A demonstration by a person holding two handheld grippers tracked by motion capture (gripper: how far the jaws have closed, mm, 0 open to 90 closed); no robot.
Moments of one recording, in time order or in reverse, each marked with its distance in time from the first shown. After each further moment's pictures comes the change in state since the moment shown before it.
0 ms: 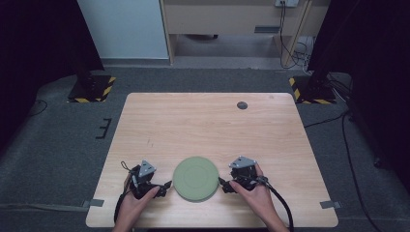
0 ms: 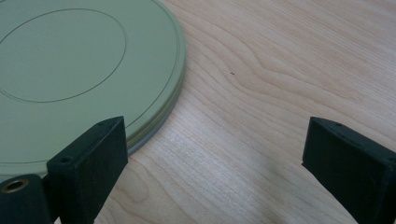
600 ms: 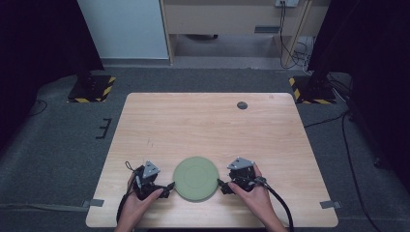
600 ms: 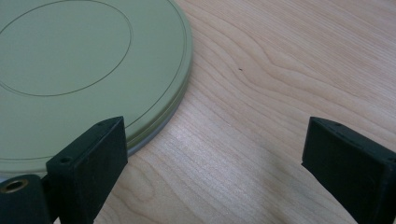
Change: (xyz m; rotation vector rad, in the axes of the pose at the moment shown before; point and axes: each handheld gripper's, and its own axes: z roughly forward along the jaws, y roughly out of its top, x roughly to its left) left arm -0.009 0.003 0.003 0.002 -0.013 0.029; right arm 0.004 -0.001 0.003 0.011 0.001 -0.012
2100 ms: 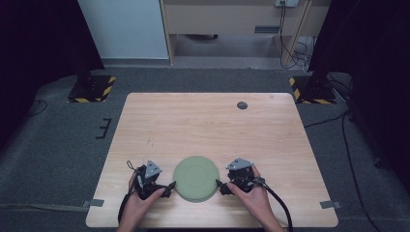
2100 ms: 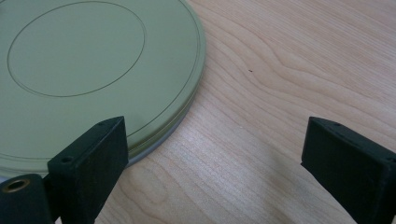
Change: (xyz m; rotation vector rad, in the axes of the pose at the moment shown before) left arm -0.003 0.004 0.001 -0.001 0.025 0.017; right arm 0.005 0.001 0.001 0.001 0.013 0.005
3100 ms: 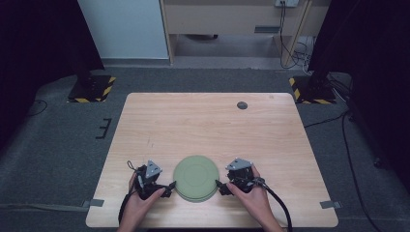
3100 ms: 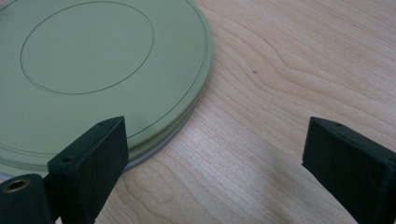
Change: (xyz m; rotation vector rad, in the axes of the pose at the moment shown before) left arm -0.002 0.000 0.000 -0.001 0.010 0.001; right arm 0.002 0.001 -0.002 0.001 0.008 0.005
